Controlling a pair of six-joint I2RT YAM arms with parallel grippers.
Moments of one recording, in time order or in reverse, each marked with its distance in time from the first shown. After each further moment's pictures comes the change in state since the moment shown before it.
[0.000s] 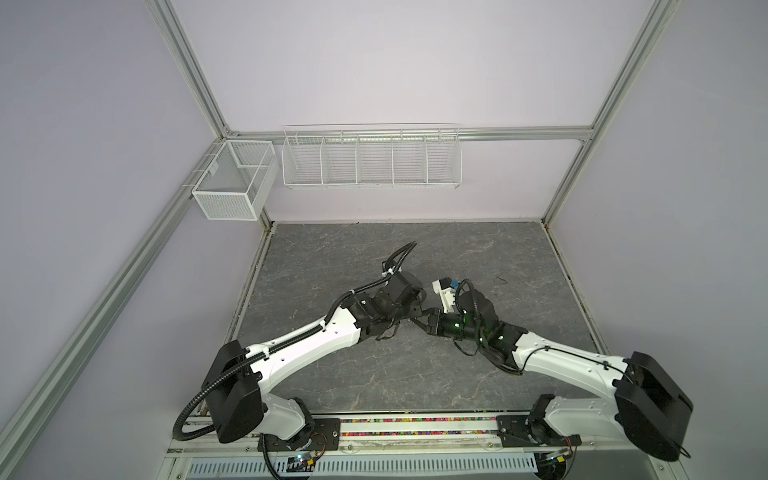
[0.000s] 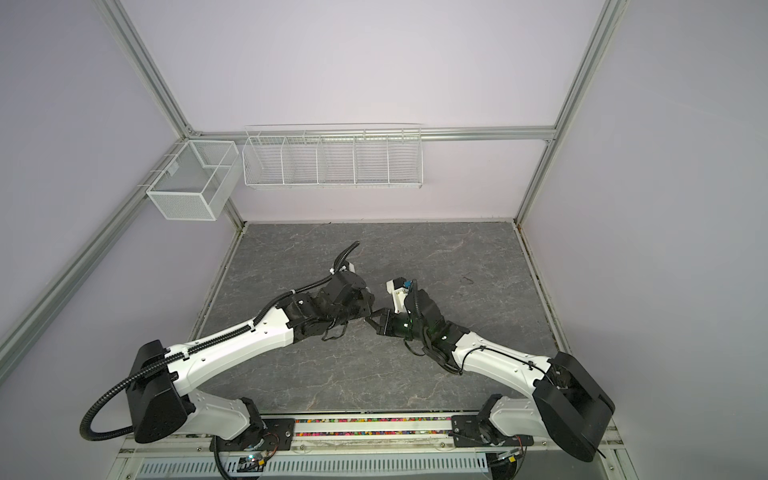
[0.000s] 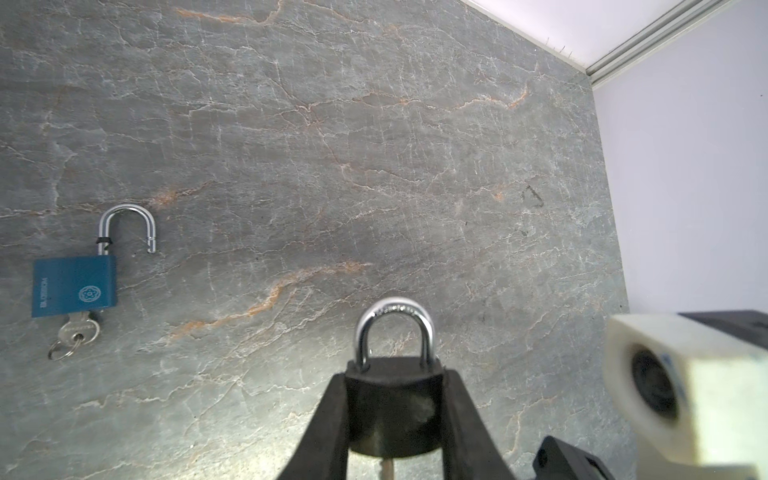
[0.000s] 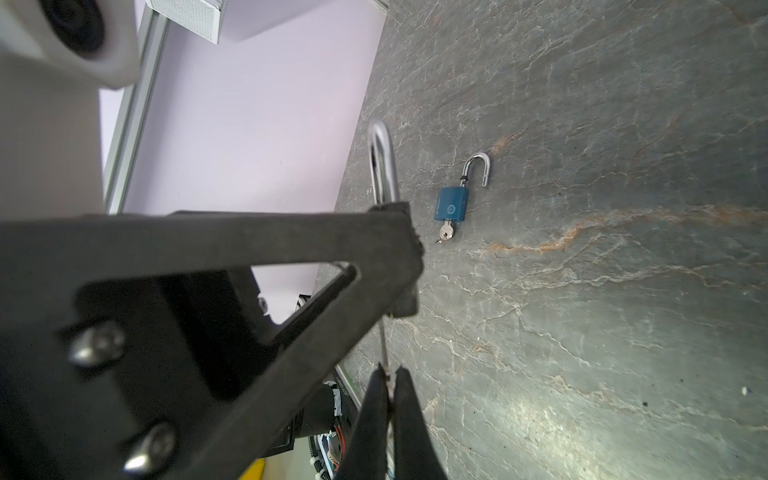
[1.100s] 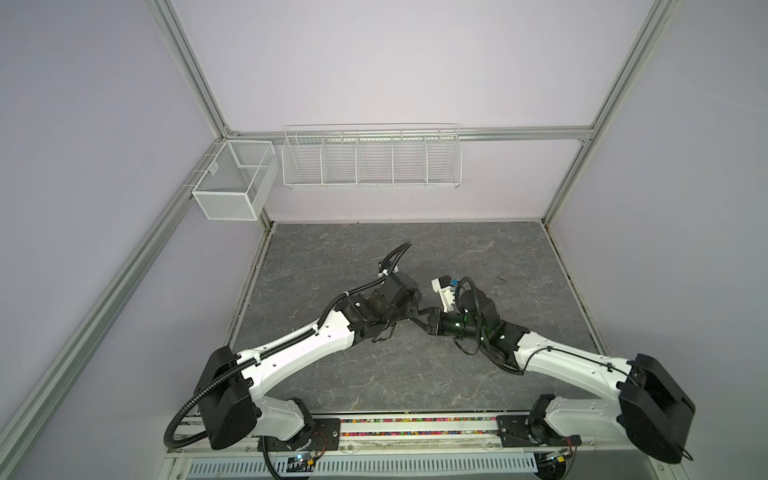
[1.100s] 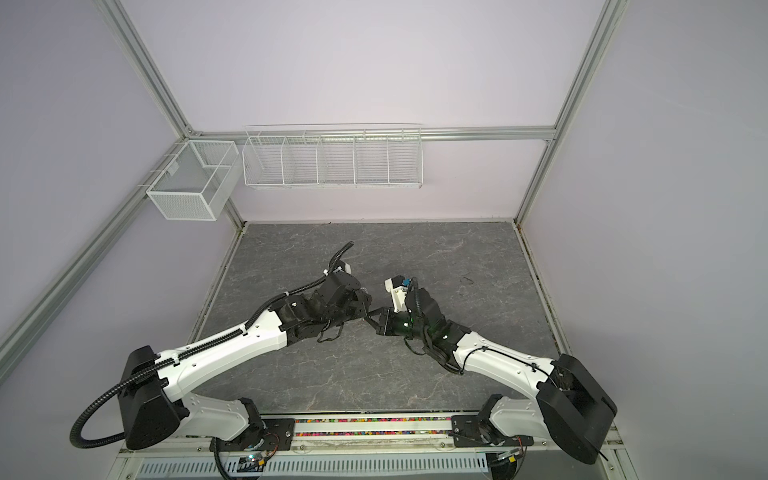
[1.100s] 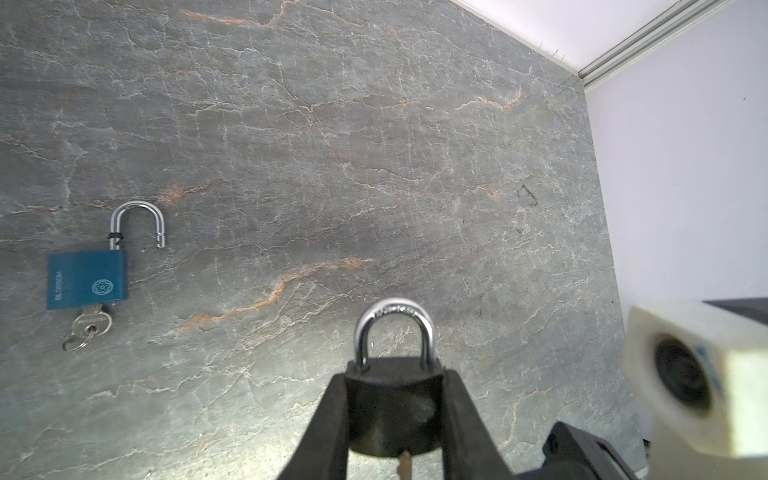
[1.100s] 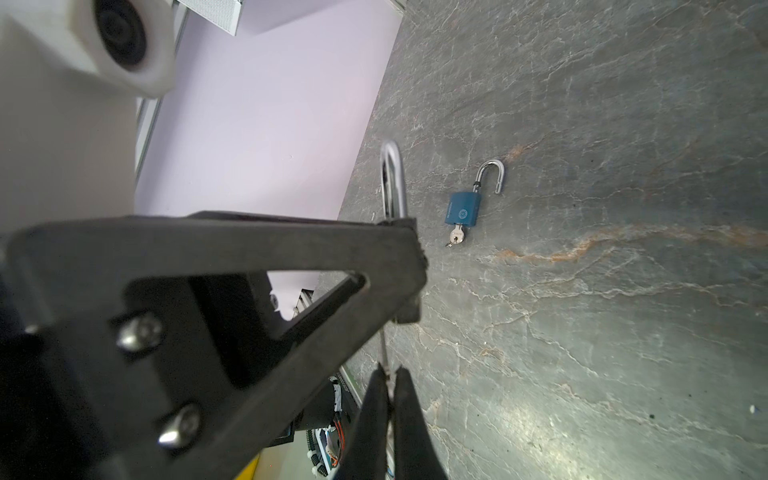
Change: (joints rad) left arm 0.008 -0.046 -0.024 0.000 0.006 -0.001; right arm 0.010 -0.014 0.013 -0.014 -0.001 -0.048
